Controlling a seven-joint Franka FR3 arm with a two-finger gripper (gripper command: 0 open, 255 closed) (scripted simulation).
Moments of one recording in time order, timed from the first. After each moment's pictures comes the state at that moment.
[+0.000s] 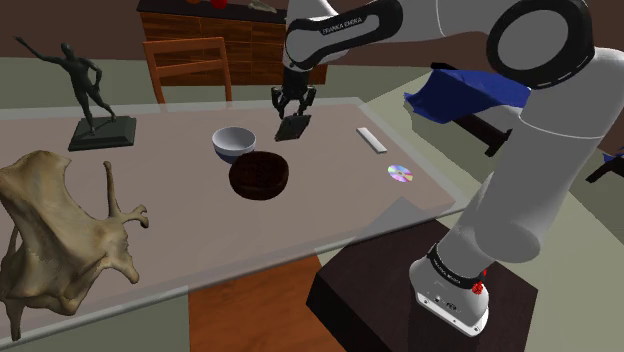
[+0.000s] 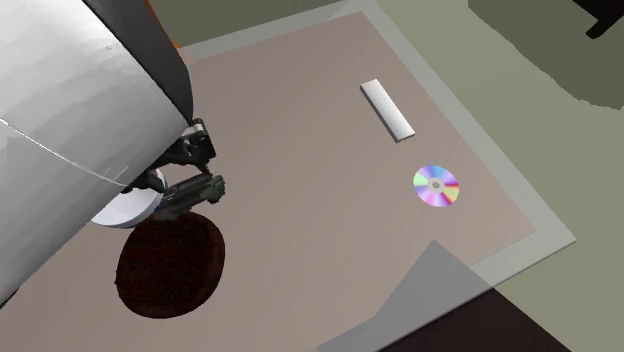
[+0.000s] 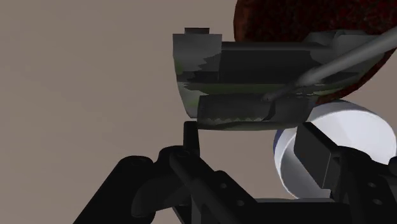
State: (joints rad) arm 0.17 0.20 -0.08 -1.85 -0.04 2.12 0.46
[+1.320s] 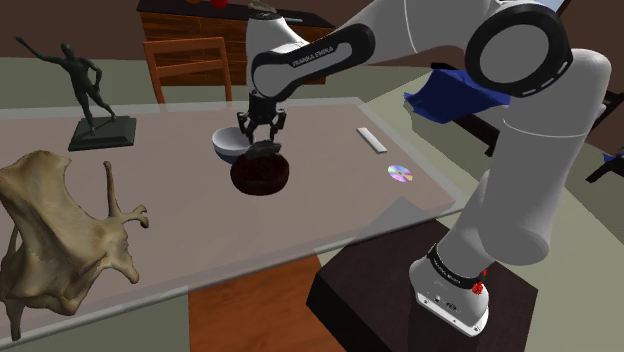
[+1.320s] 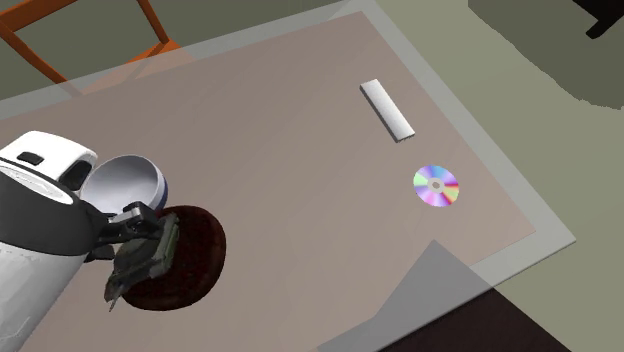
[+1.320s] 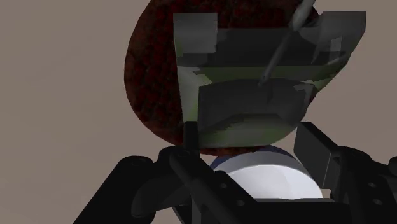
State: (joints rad) arm 0.30 0.31 -0.01 -1.83 -0.07 2.20 0.68
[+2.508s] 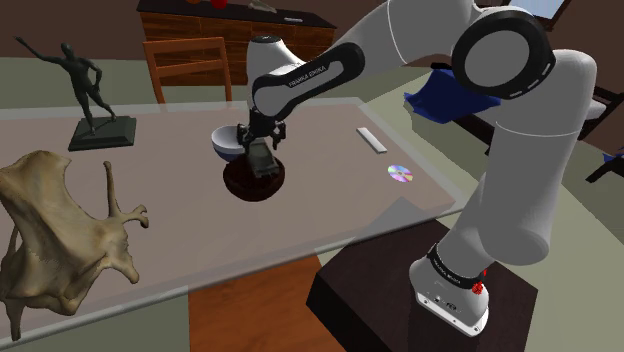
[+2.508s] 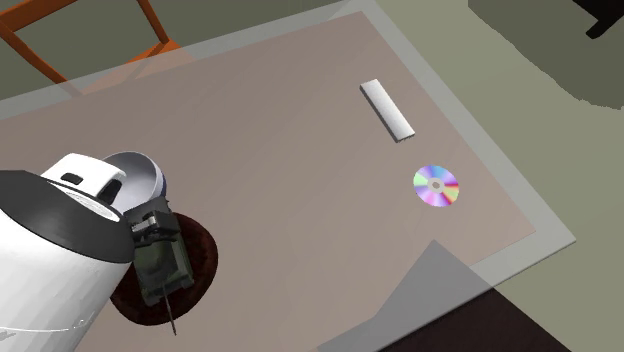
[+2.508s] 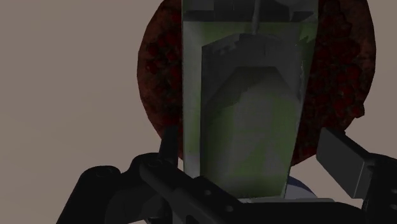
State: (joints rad) arm 0.30 0.37 -0.01 -1.87 -0.07 2.29 0.68
